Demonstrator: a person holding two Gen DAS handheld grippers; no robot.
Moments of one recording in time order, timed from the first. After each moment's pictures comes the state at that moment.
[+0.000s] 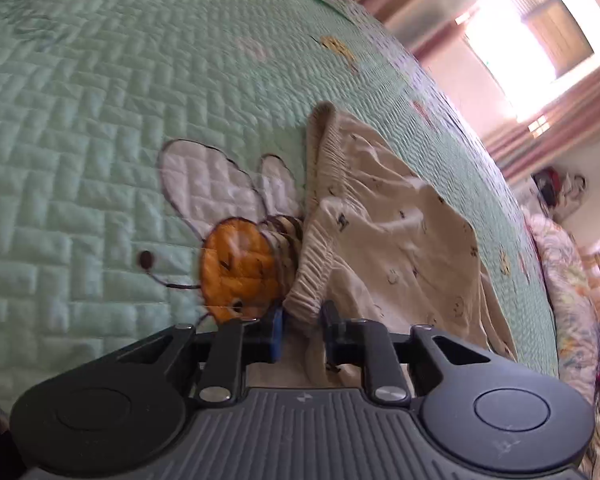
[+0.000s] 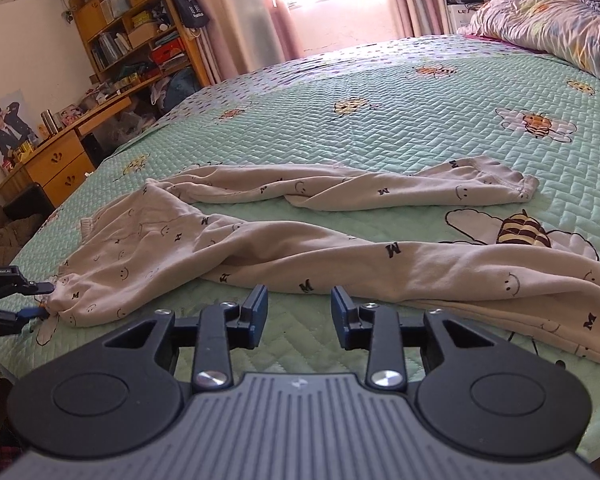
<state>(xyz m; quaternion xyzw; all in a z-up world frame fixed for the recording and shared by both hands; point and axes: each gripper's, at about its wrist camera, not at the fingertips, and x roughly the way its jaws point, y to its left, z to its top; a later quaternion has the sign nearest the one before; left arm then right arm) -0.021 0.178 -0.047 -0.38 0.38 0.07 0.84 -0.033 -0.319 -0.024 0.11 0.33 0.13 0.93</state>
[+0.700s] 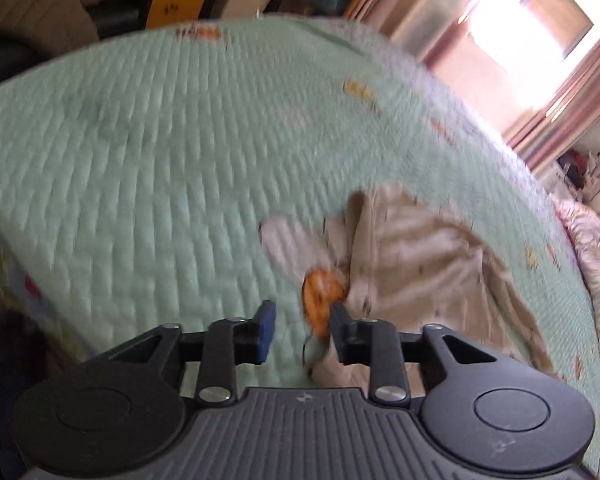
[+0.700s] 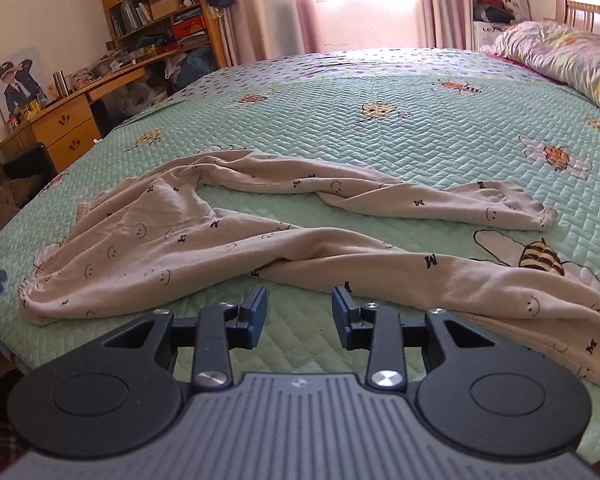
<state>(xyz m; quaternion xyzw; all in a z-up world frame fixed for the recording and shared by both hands) -0.068 0.224 0.028 -0.30 0.37 0.11 0.87 -0.031 -0.283 -0.014 0.07 0.34 0.15 0.93</state>
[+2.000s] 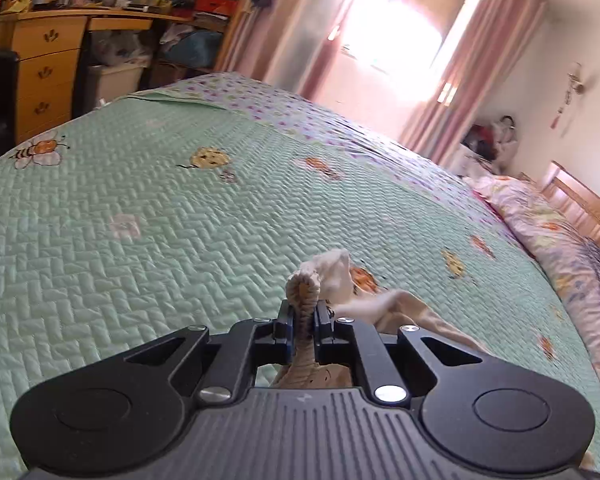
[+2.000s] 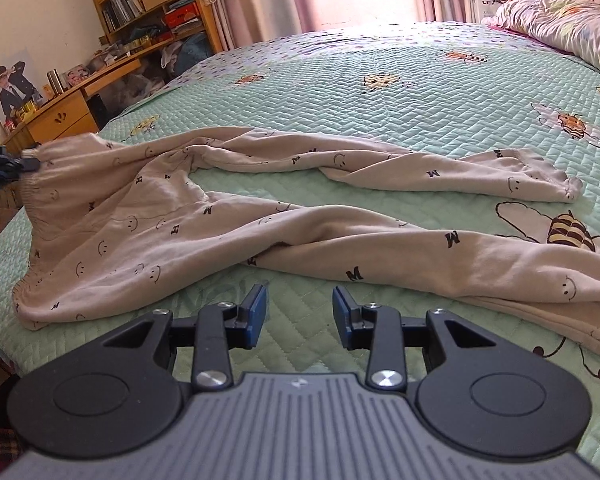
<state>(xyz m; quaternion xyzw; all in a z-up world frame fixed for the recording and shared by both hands) 0.016 0.154 0.065 -0.19 0.30 -0.02 0.93 -0.017 -0.282 -0.034 0.08 0.36 0.15 0.91</state>
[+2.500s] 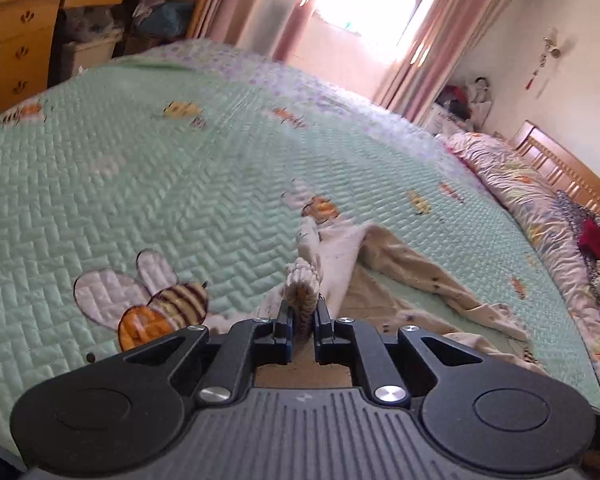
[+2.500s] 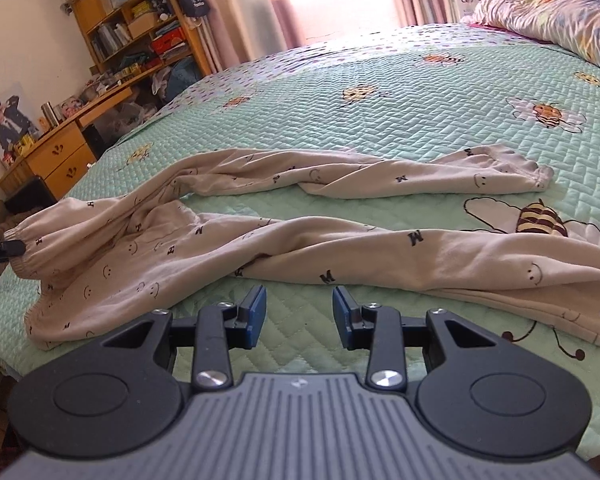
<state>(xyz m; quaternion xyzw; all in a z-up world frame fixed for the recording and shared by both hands) -0.038 0.119 0.058 -0.18 0.32 -0.07 0.93 -0.030 -0.309 -0.025 0.12 0.34 0.14 0.92</state>
